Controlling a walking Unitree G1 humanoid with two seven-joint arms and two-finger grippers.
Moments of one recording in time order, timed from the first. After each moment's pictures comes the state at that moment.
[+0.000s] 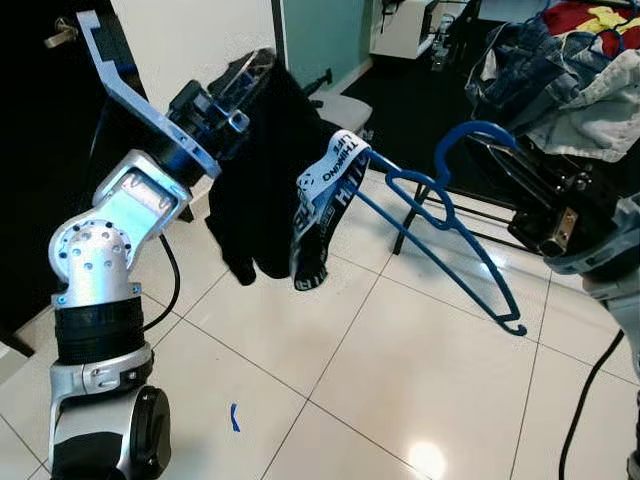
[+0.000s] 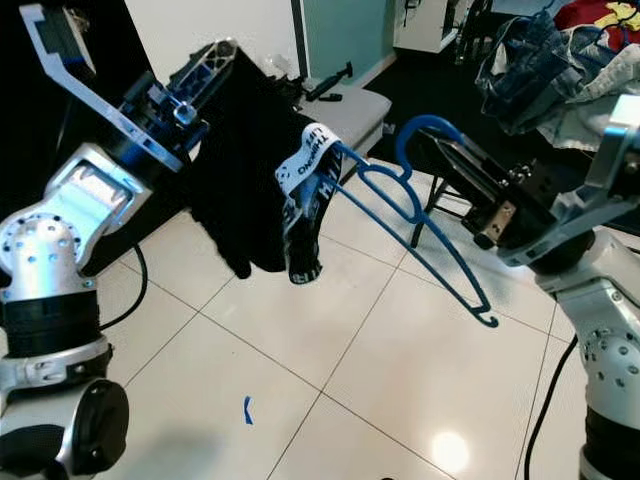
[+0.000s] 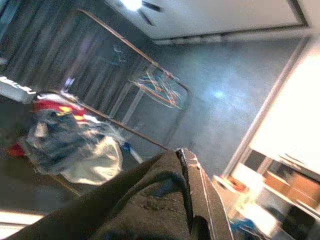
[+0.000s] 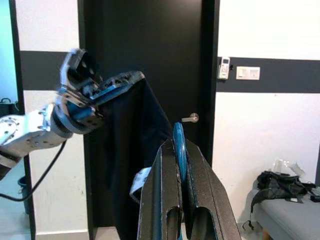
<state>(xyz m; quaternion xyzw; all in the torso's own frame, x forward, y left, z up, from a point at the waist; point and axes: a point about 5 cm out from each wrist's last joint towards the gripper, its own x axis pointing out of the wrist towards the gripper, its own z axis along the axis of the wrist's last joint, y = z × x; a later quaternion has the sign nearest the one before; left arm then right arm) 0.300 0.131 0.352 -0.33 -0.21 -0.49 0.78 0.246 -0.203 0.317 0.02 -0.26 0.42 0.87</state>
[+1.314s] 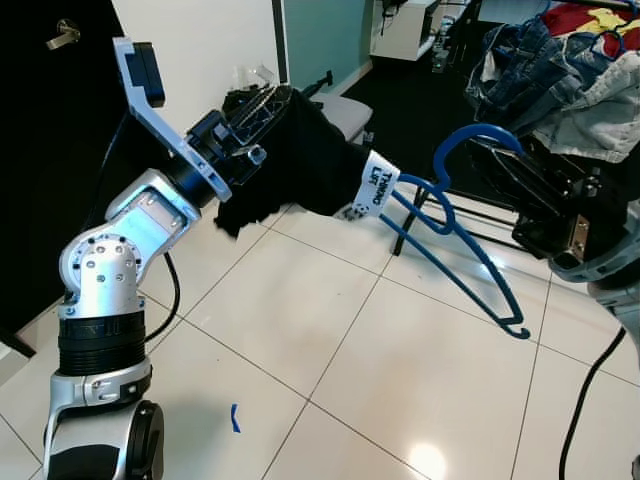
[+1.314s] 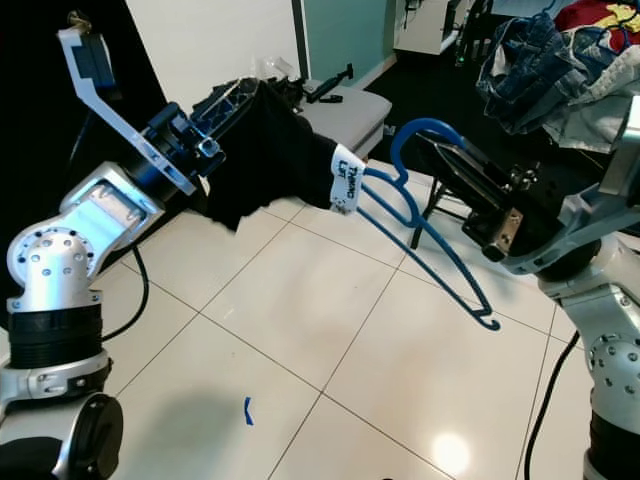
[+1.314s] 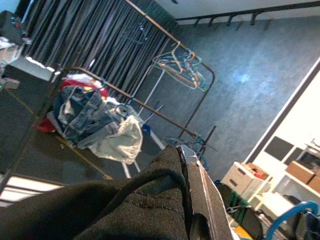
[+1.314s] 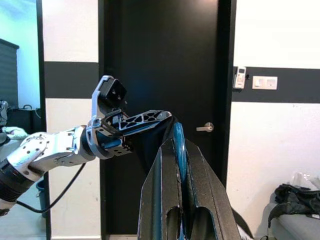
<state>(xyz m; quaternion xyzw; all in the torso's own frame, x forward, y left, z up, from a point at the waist) 0.317 0.135 0.329 -0.33 -0.17 -0.44 0.82 0.237 -0.201 0.321 0.03 -0.28 0.46 0.84</state>
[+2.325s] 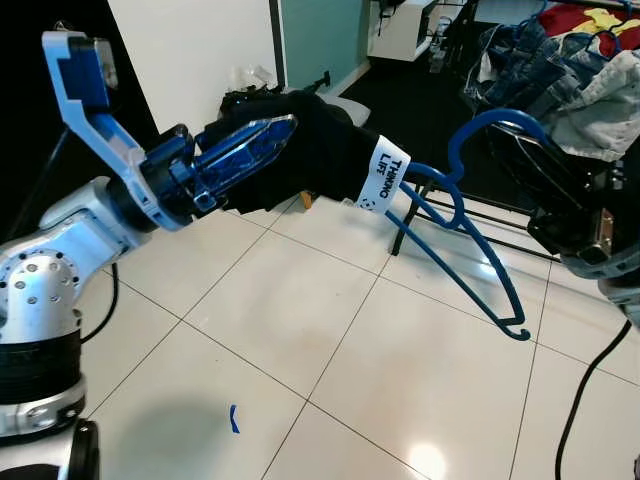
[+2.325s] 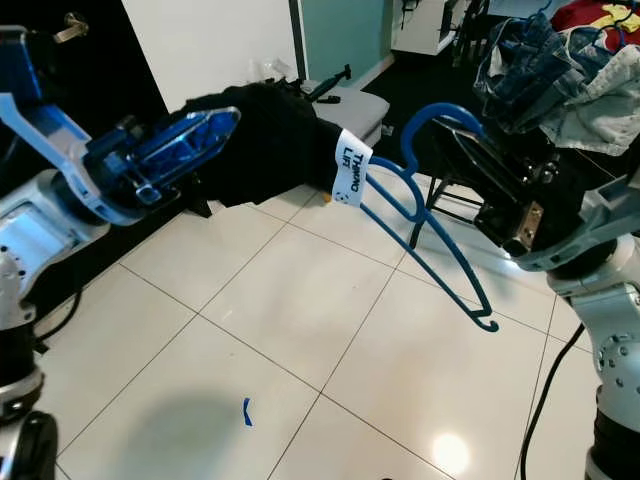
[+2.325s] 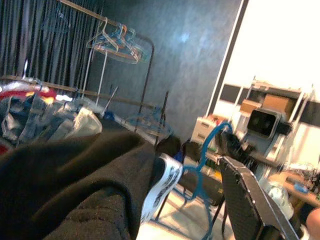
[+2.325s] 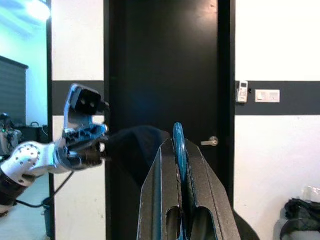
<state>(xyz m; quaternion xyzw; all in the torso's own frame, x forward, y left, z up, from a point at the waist) 0.276 0.163 0.328 -0.17 -0.18 -0.58 0.78 0.232 -0.205 0.327 0.06 -0.30 0.47 0.83</state>
